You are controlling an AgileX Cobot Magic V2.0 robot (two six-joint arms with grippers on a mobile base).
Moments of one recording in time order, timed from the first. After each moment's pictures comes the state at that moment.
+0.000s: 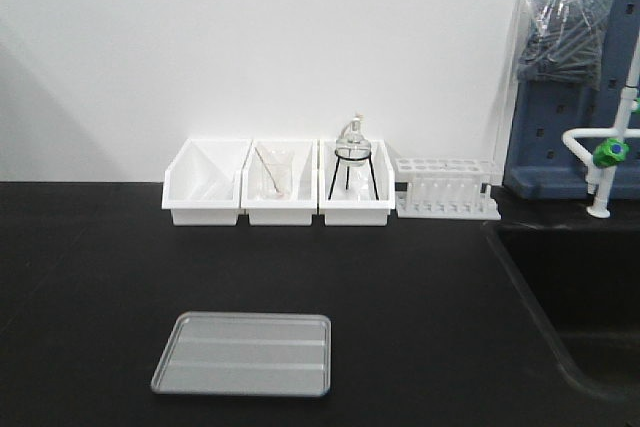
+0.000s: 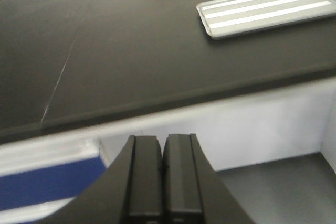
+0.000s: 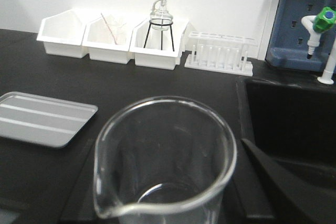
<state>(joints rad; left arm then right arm) -0.09 -0.02 0.03 0.11 0.39 0.02 0.19 0.50 -0.30 -0.43 0.04 0.42</state>
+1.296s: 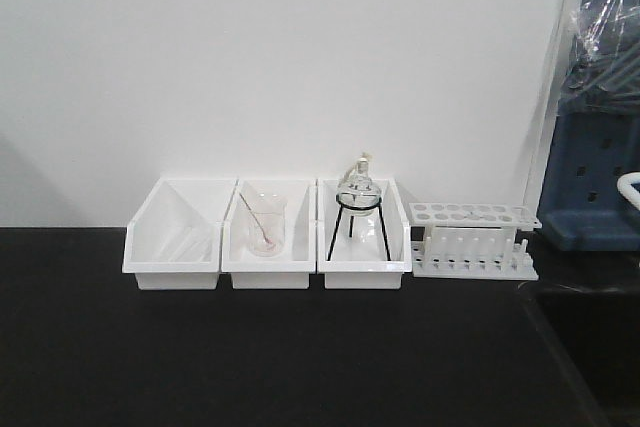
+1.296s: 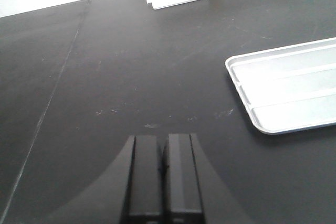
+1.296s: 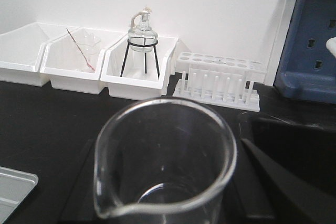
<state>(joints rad) -0.09 -0.02 0.03 0.11 0.39 0.02 0.19 0.50 -0.30 -0.43 0.04 0.42</state>
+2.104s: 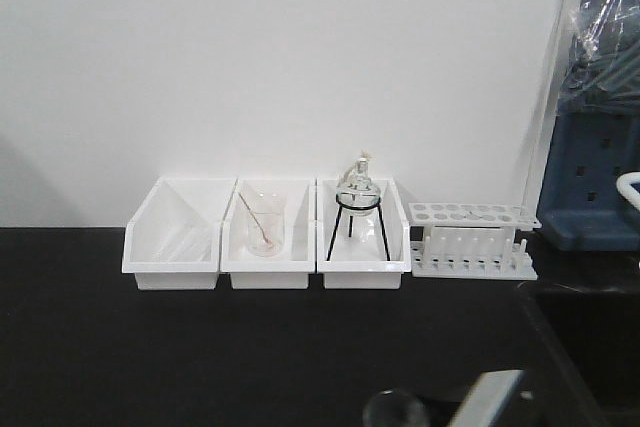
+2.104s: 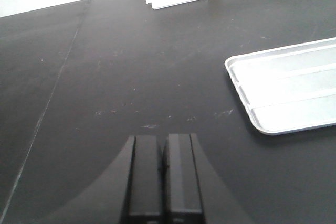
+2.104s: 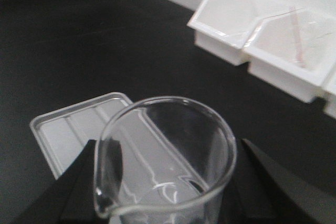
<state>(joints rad) -0.09 -0.02 0.03 0.11 0.39 0.02 0.45 1.41 -0.47 -0.71 -0.68 0.42</state>
